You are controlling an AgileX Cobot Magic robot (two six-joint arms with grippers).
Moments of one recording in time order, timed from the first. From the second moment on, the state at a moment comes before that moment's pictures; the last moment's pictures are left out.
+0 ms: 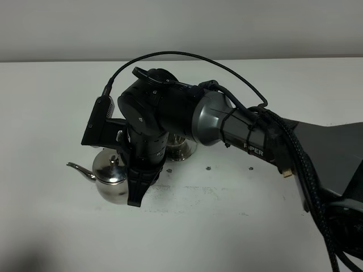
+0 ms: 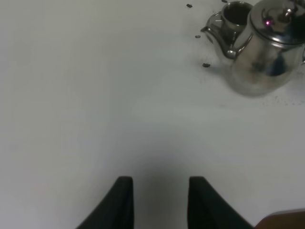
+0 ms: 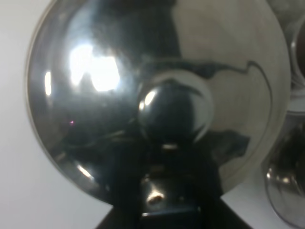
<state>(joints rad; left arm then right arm) -0.07 -0.01 -0.46 0.00 1.07 0.02 0.76 2.21 -1.86 -0.01 1.06 -0.52</state>
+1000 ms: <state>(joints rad) -0.07 -0.01 -0.46 0.00 1.07 0.02 0.72 2.15 -1.92 -0.02 1.11 -0.52</state>
